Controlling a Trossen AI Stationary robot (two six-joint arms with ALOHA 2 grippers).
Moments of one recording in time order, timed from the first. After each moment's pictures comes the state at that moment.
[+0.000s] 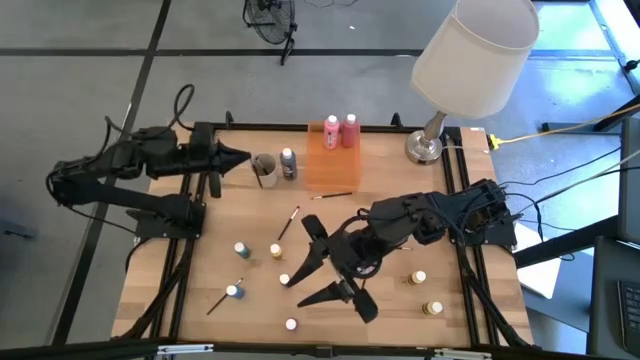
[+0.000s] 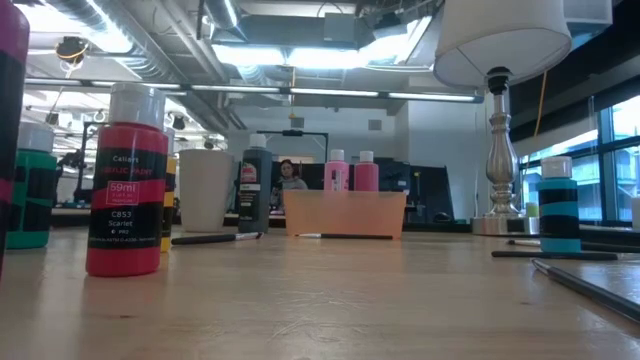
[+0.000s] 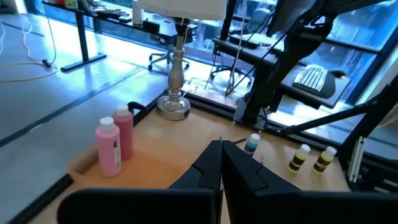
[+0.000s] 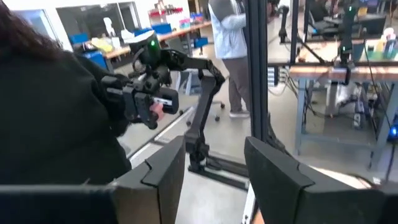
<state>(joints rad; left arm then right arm) 0.07 0.70 1.04 -0.54 -0.23 -0.27 0.45 1.96 2.35 -0.47 -0.17 0.16</state>
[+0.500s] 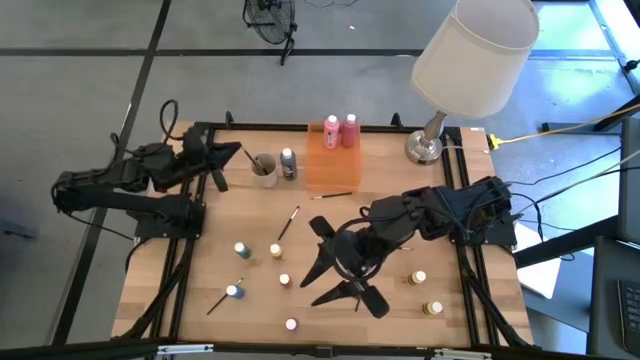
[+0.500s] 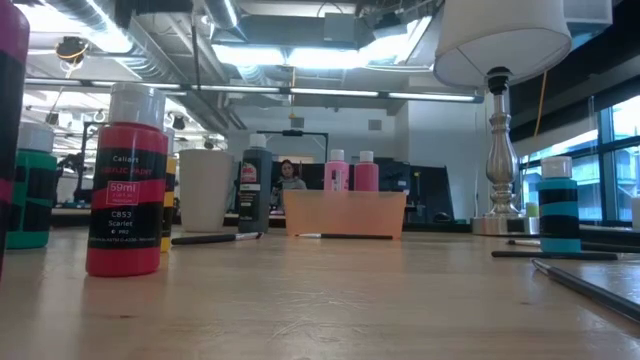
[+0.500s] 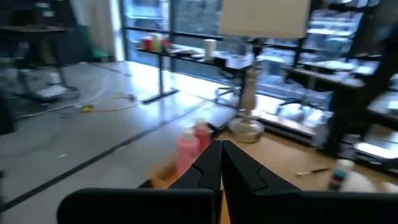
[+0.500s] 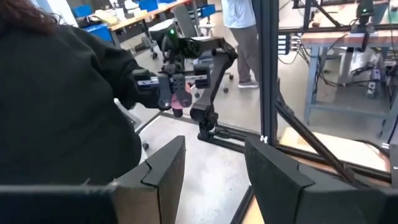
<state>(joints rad) 0.07 0.51 0.73 -0.32 -0.57 -0.14 0.44 1.92 2.35 -0.64 -0.23 0.17</state>
